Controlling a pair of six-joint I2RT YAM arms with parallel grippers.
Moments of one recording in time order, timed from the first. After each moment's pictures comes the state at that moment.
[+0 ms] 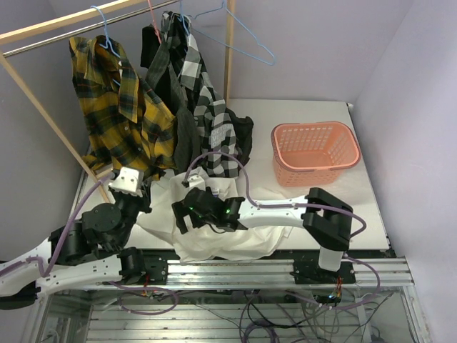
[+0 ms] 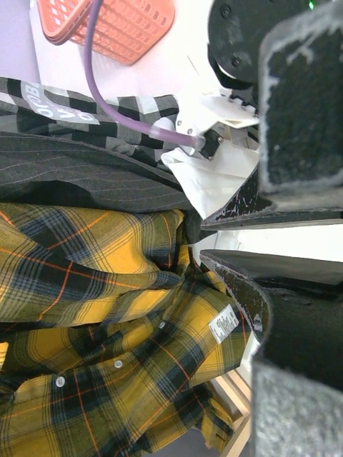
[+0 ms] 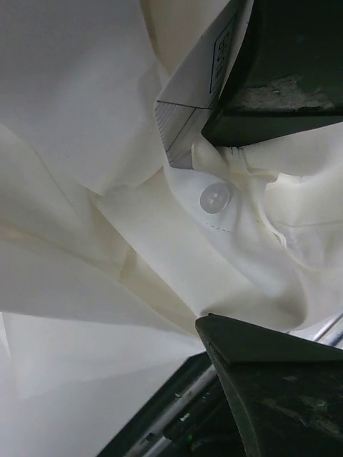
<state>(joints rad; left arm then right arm) -1.28 0.41 0.84 -0.56 -1.06 -0.08 1.24 1.81 1.15 -0.08 0.21 0.60</state>
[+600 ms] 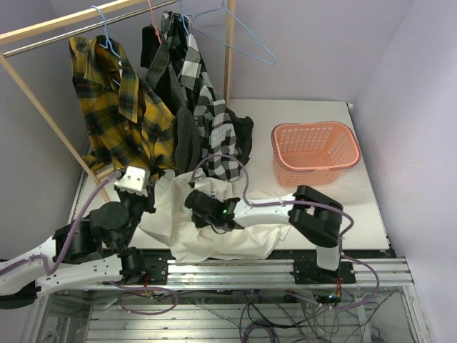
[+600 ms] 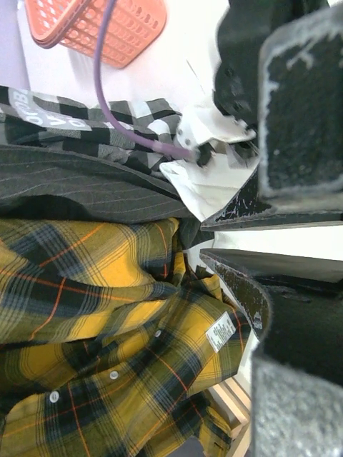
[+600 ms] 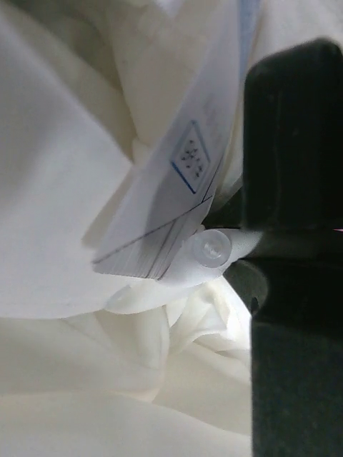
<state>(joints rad) -1.27 0.43 0.84 -0.57 -1.05 -0.12 1.23 1.95 1.19 -0.09 0.30 0.70</state>
